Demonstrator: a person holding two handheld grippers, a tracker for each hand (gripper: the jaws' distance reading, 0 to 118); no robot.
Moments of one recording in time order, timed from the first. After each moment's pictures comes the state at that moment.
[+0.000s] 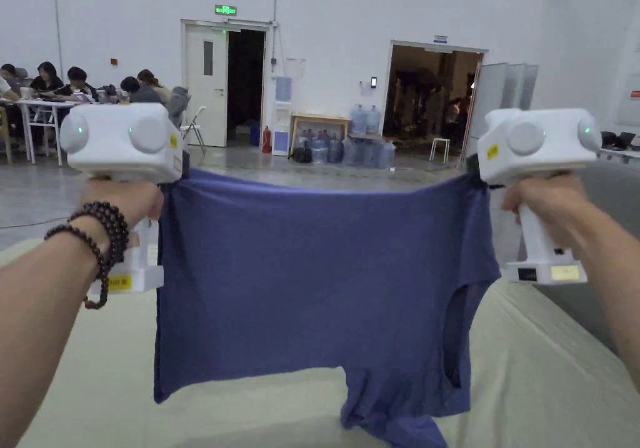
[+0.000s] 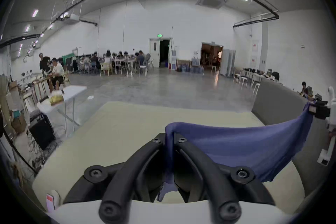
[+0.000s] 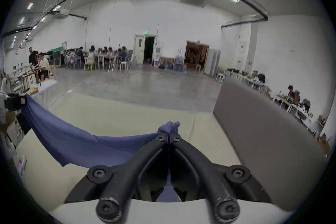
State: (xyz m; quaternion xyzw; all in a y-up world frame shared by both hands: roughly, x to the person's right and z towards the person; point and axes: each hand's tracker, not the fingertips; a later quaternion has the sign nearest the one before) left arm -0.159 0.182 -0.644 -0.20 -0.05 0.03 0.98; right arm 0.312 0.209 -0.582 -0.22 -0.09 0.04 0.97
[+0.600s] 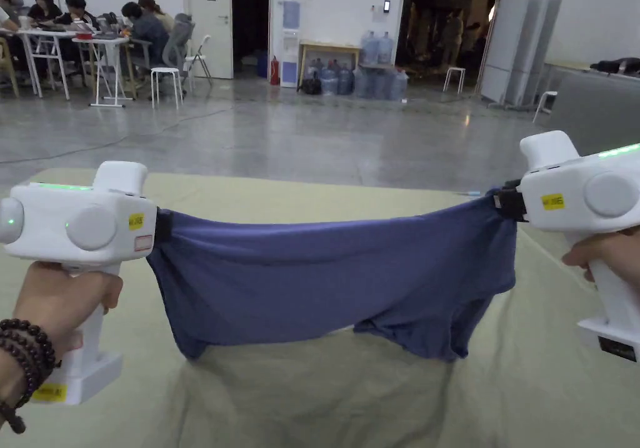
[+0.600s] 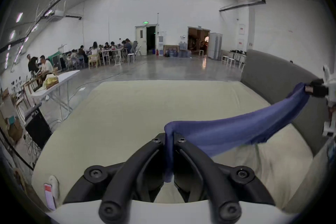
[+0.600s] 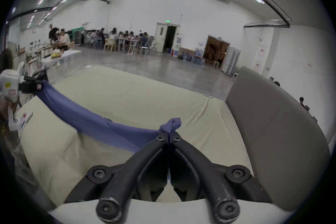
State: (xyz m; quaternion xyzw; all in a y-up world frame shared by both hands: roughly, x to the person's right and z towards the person) left arm -0.217 0.057 -0.467 -0.23 -0.11 -0.03 0.97; right arm 0.266 0.120 -0.394 -0.24 -0.01 0.11 0.96
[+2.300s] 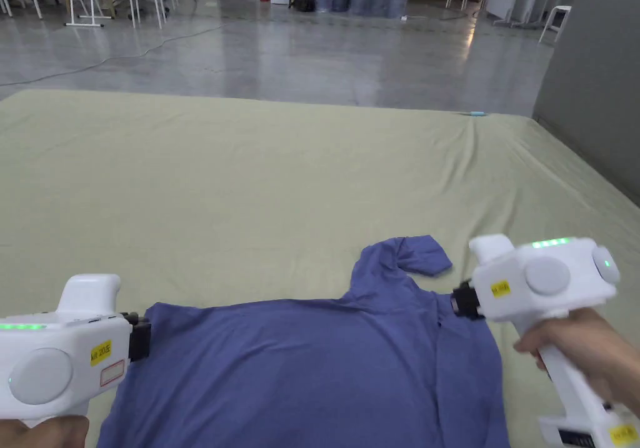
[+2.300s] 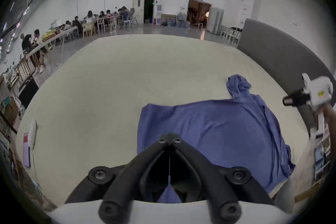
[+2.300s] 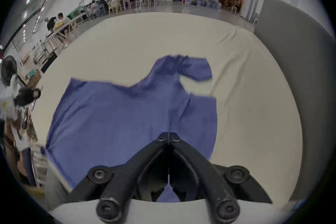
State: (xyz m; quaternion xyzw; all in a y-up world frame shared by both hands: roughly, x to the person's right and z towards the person) left arm -0.221 -0.110 -0.413 -0.36 -0.12 0.01 0.92; right arm 0.262 -0.087 -0.455 -0.47 0.04 0.01 0.88
